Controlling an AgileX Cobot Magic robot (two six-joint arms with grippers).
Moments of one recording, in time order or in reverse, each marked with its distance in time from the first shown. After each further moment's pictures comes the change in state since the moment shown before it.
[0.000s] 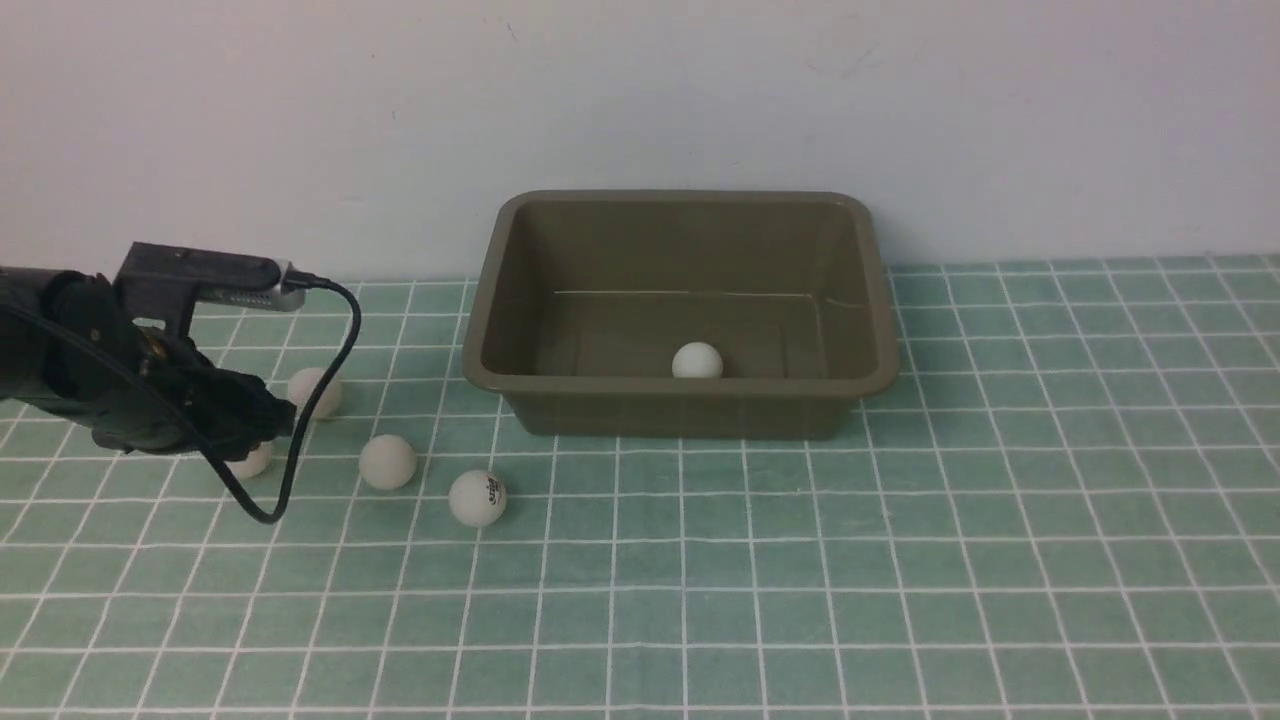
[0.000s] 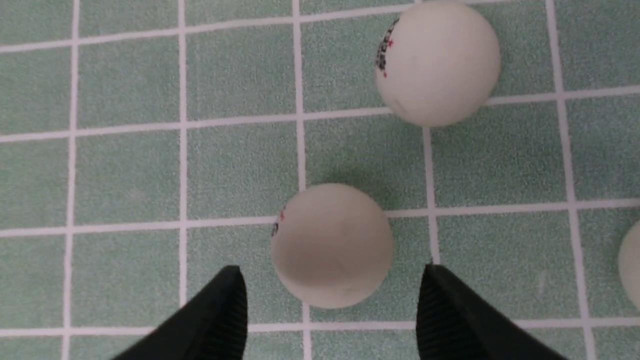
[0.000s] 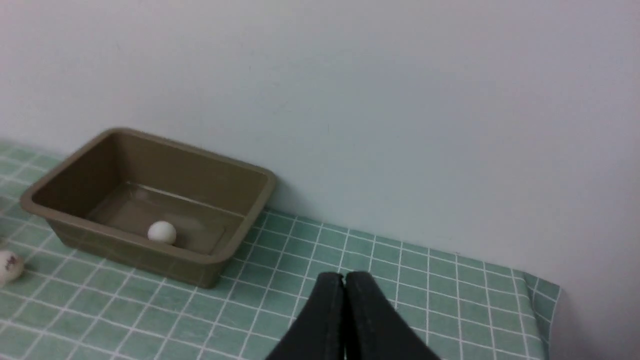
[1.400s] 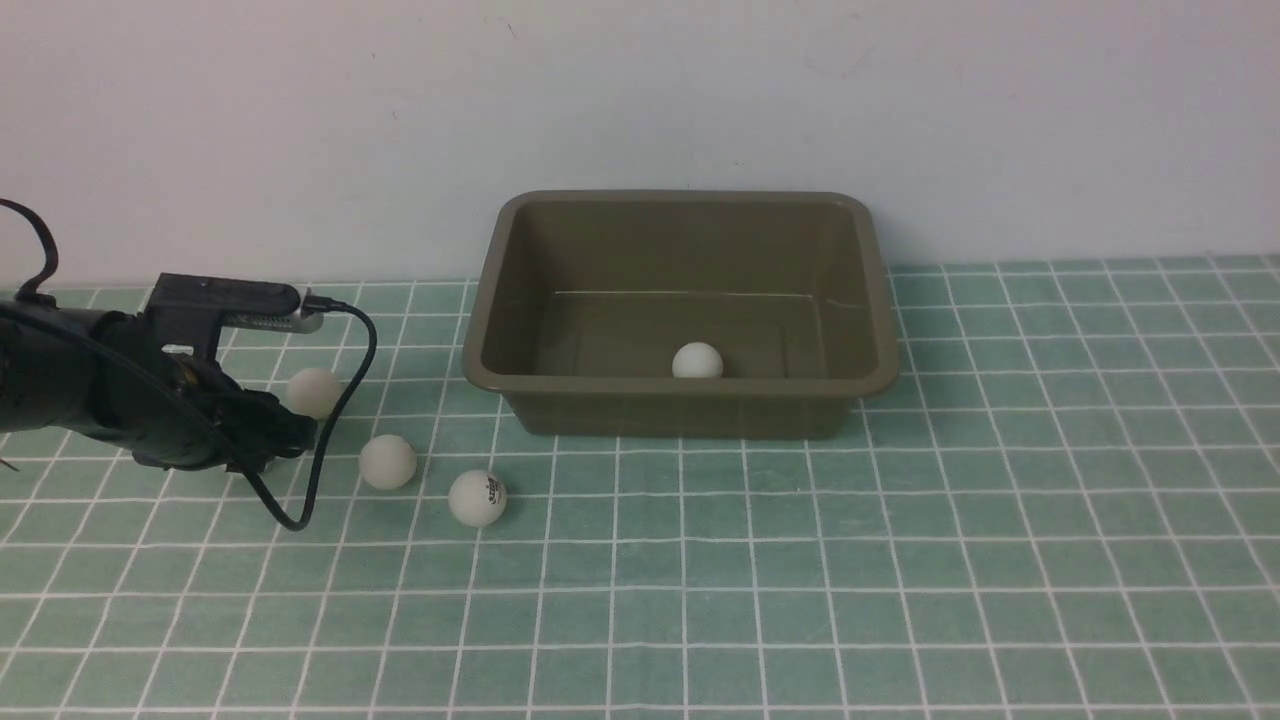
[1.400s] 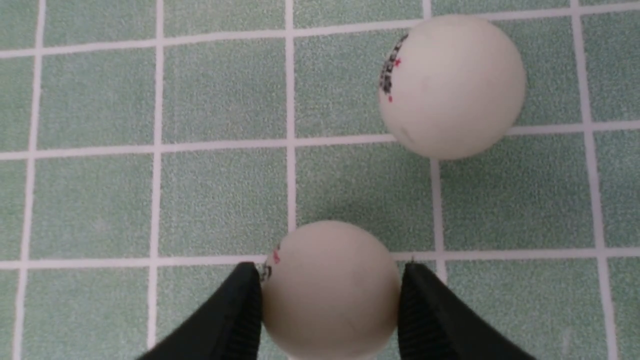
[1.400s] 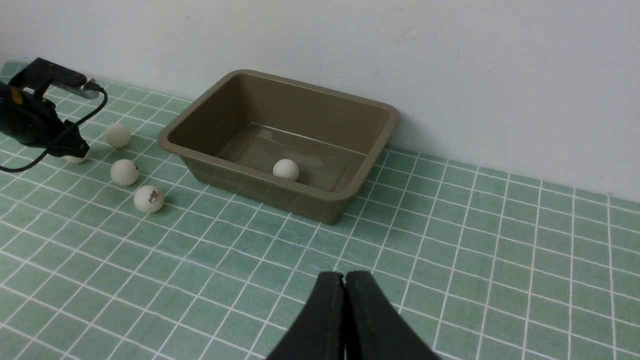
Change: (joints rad) right arm 0.000 0.151 0.020 0.226 0.028 -0.072; left arm 0.000 0.079 -0.001 -0.001 -0.106 -0.024
